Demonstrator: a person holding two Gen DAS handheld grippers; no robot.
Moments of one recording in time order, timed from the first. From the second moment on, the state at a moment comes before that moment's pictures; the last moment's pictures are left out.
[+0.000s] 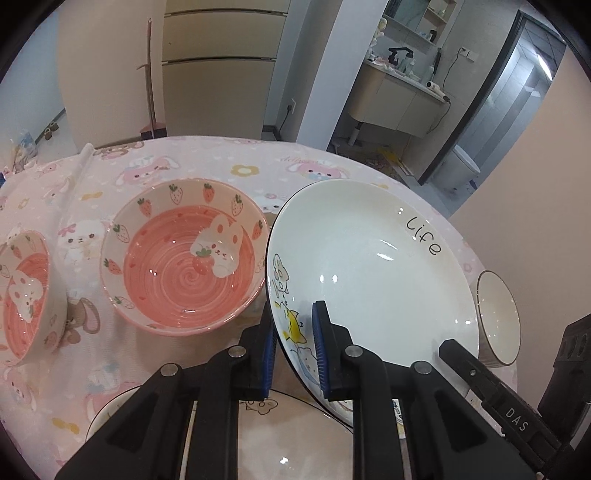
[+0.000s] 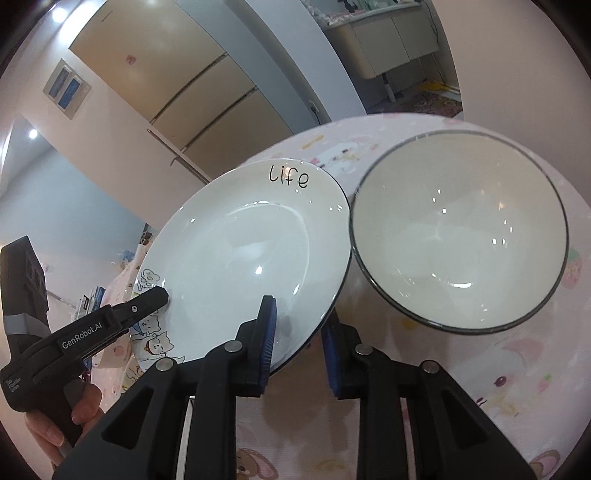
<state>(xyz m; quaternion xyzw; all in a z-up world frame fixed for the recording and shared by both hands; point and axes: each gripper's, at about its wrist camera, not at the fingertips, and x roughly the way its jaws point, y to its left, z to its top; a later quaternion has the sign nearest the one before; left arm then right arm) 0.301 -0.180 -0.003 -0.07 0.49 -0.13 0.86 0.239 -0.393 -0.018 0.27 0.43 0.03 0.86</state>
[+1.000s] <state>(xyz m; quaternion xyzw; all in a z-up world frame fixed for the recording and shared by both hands) 0.190 -0.096 0.133 -0.11 0.39 -0.14 0.90 0.176 -0.333 0.114 0.19 0.36 0.10 0.91</state>
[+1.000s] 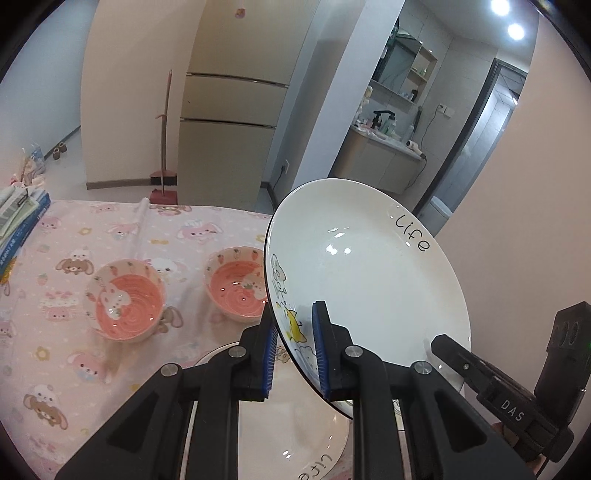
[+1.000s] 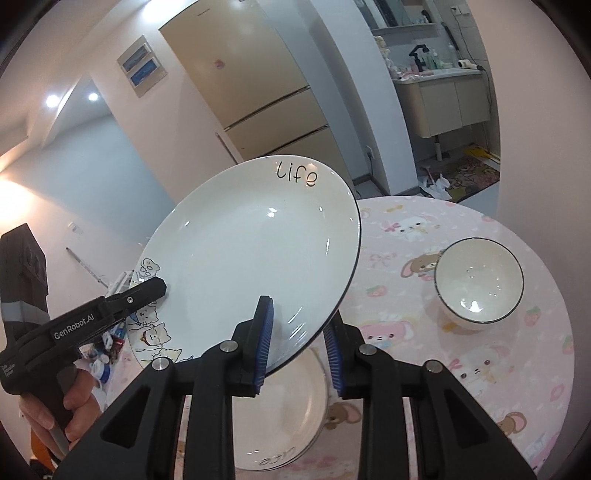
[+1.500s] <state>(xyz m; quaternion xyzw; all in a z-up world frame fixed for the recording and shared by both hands) 0.121 -0.045 0.144 -0.11 0.37 -0.13 0.91 0.133 -0.287 0.131 0.16 0.35 0.14 0.91</state>
